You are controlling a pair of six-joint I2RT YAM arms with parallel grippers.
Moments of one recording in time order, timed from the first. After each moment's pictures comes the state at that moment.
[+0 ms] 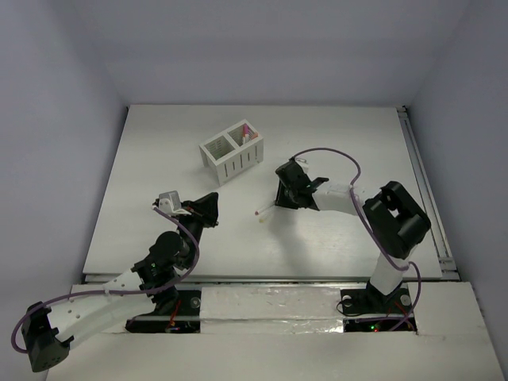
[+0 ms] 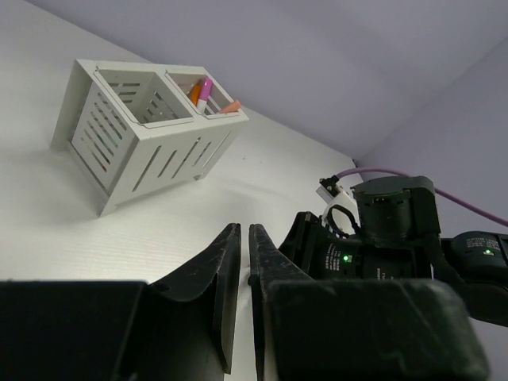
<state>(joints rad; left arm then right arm) -0.99 0.50 0.24 0.41 -0.78 -0.52 0.69 1.78 1.04 -0.19 0.21 0.79</state>
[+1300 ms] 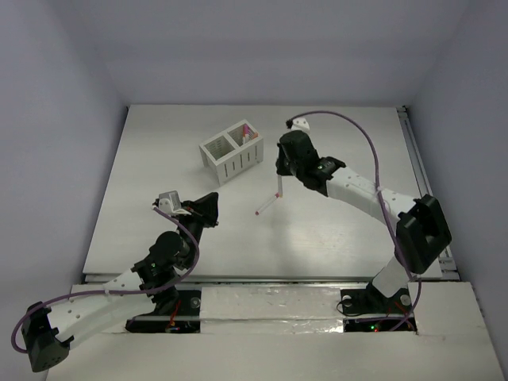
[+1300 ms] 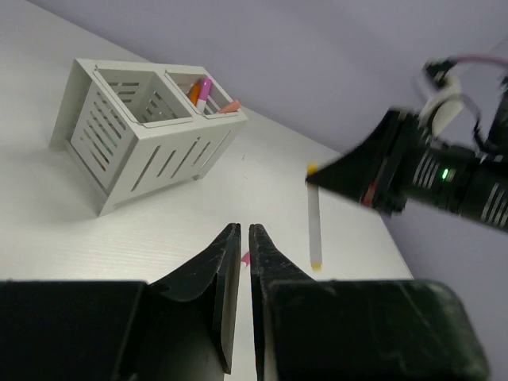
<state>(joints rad) -0.99 0.50 0.24 0.41 -0.78 -0.53 0.70 1.62 1.26 -0.31 0.35 0.50</state>
